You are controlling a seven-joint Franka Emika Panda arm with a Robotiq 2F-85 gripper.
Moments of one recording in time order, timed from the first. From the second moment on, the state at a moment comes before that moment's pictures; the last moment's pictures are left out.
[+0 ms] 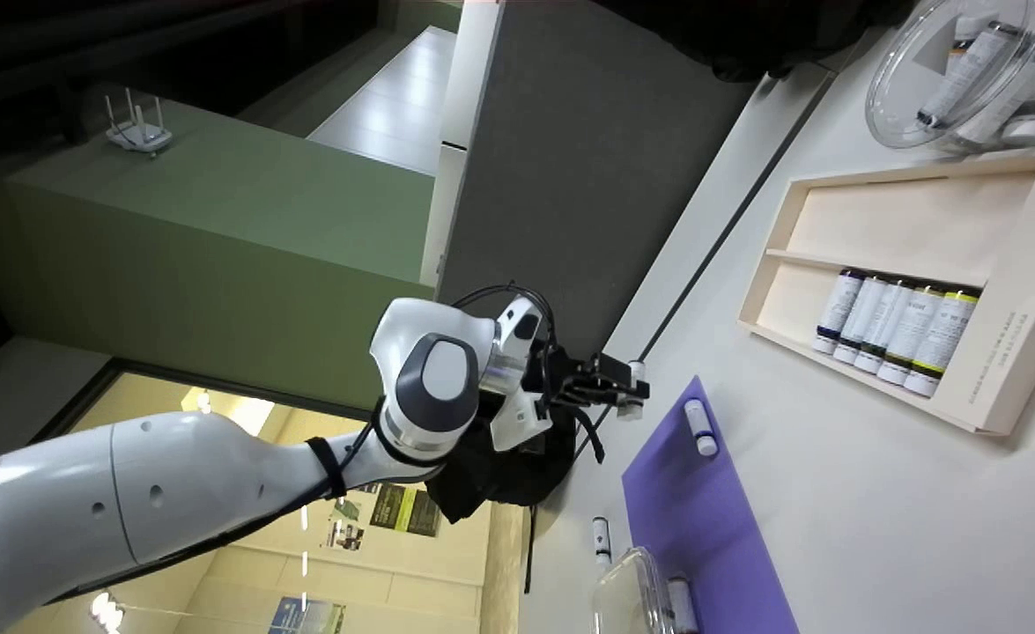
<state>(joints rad) 0.03 0.56 0.01 -1.95 0.21 2.59 0.24</state>
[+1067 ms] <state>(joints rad) 0.12 0.67 0.03 -2.01 0.15 2.69 0.20</state>
